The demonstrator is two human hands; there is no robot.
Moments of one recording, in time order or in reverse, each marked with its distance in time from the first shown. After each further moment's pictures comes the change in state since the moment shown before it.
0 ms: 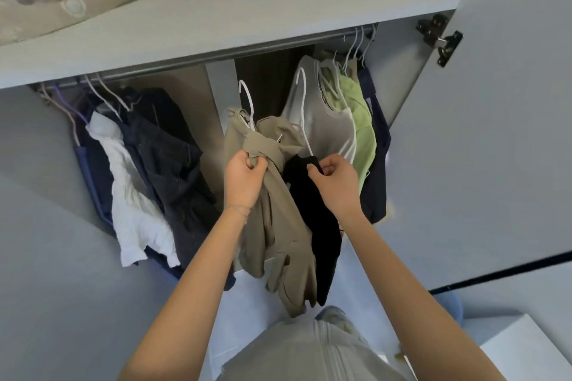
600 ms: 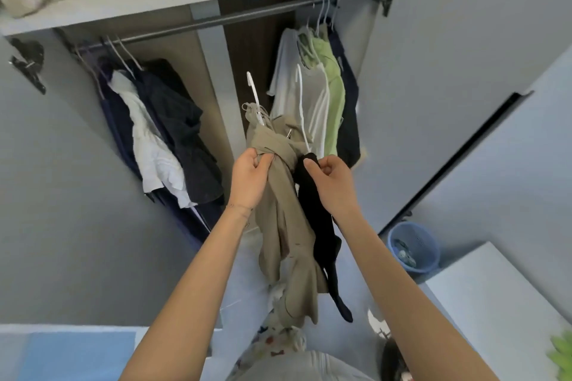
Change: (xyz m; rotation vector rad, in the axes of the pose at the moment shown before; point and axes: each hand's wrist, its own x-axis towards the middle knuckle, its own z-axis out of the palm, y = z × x) left_hand -0.203 0.039 -0.044 -0.052 -0.181 -0.034; right_hand -0.210 0.002 -0.075 0.124 -0.035 0.116
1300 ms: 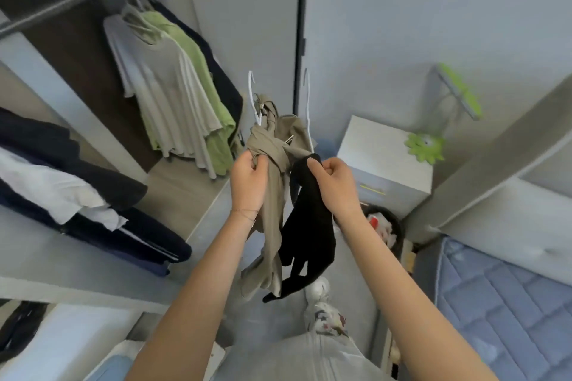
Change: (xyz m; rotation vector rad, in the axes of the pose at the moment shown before) left_hand -0.199 -0.013 -0.032 -0.037 -0.580 0.134; right_hand -0.287 0.041 -0.003 0.090 0.687 0.251
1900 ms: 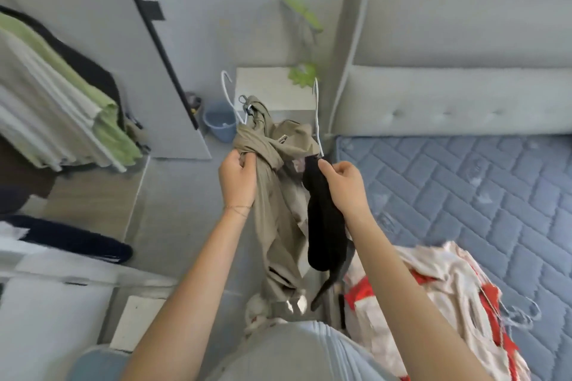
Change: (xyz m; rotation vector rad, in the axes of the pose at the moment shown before) left_hand -0.264 0.004 0.070 0.147 -0.331 0.083; right_hand -0.271 0.112 -0.192 0.066 0.451 0.298
